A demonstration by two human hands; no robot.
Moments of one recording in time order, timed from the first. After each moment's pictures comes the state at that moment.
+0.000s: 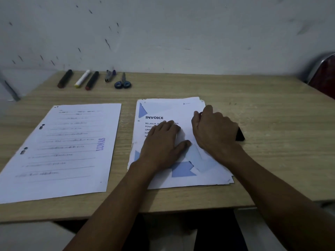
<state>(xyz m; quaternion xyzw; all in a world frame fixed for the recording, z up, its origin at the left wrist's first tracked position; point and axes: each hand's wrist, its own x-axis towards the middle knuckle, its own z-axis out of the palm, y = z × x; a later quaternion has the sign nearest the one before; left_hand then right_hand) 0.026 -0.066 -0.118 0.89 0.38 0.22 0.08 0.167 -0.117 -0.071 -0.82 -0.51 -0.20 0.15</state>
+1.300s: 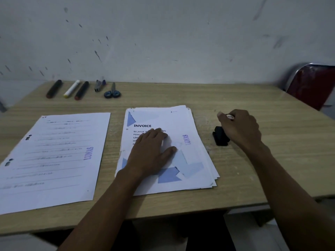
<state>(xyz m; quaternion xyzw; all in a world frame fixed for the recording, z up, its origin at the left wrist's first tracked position) 0.026 -0.067 -0.117 0.88 0.39 0.23 0.10 0.262 -0.149 -0.042 -0.86 -0.37 0.02 0.36</state>
